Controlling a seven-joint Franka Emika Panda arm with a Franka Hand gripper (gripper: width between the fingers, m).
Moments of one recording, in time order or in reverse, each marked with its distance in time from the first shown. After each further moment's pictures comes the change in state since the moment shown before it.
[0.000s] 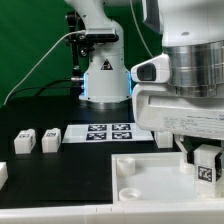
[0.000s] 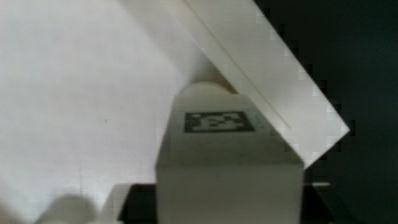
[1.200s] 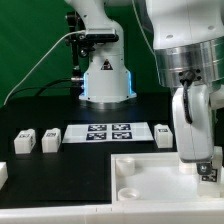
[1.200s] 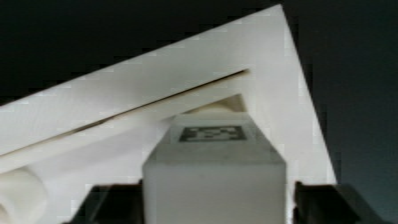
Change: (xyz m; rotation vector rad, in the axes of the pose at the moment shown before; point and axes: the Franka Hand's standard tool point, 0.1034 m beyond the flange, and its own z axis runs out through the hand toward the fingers) arm -0.004 0.004 0.001 0.051 -0.049 1.093
